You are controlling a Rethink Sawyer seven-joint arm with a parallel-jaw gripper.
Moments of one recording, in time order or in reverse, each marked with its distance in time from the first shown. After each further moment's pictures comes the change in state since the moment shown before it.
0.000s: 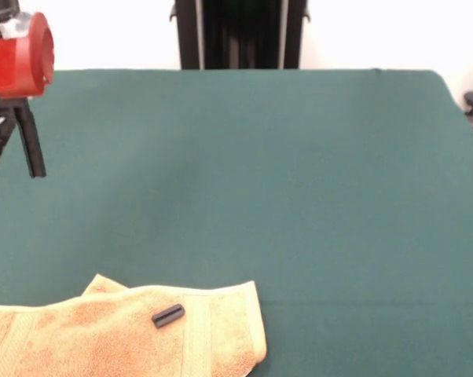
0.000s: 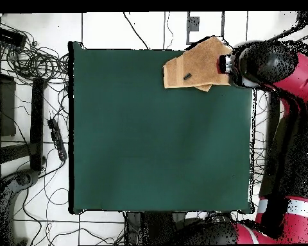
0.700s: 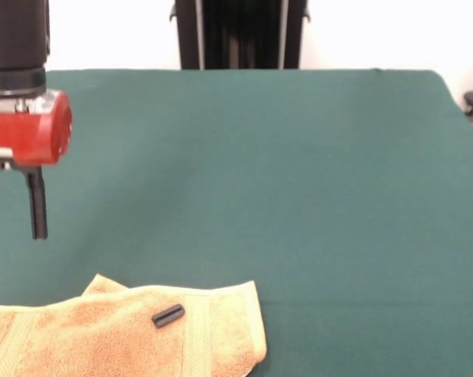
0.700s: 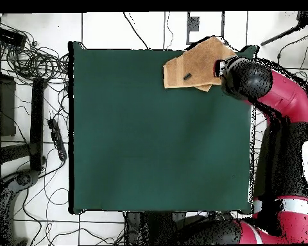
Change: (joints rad) arm -0.011 0.025 0.000 0.142 0.002 -0.344 0.000
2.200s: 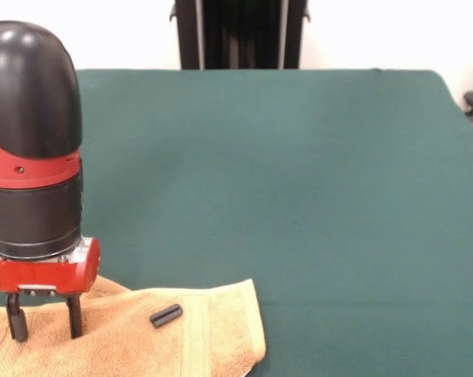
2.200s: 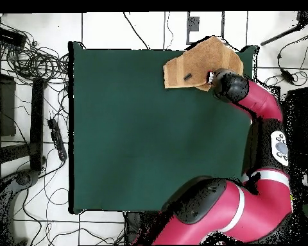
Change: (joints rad) arm -0.013 0.324 0.006 -0.216 0.003 -0.044 0.000
